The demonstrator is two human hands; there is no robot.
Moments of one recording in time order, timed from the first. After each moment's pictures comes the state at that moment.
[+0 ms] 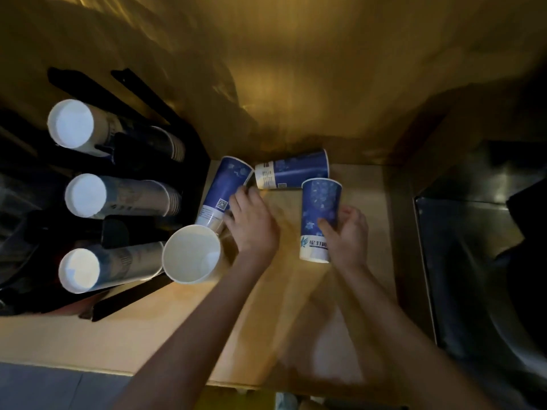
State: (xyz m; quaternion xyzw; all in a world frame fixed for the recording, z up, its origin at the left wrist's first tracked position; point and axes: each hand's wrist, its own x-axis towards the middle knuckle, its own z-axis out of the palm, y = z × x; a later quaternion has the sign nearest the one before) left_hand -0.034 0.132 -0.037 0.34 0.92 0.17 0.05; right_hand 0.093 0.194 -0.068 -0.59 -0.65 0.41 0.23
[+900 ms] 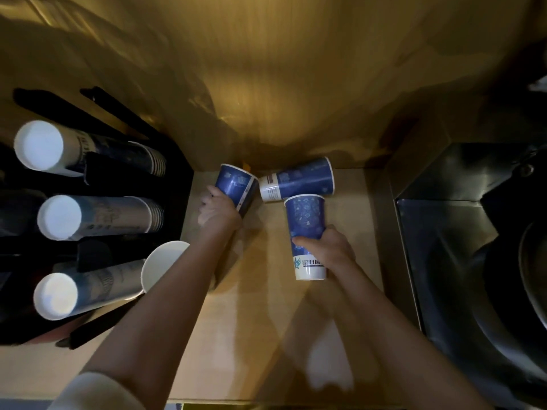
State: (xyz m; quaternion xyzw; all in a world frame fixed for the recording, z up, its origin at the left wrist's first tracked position) left_hand -0.098 0.165 -0.036 0.23 0.94 0.07 0.25; right_hand 0.096 0.208 -0.065 -0.63 -0.62 0.47 0.02
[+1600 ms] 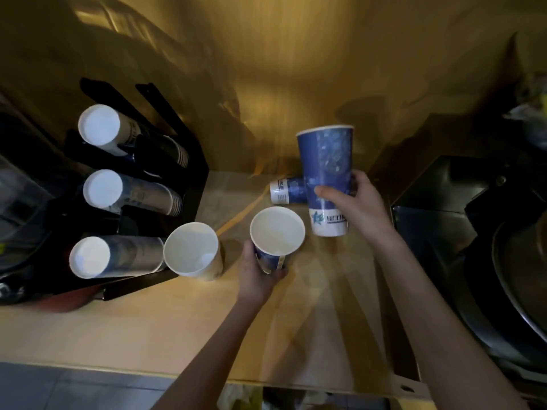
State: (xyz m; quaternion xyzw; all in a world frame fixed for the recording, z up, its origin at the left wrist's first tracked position) left_hand 0.004 0.061 -0.066 0.28 0.78 0.48 0.27; right_hand 0.108 0.210 0.055 -0.47 -0.67 0.52 0.24
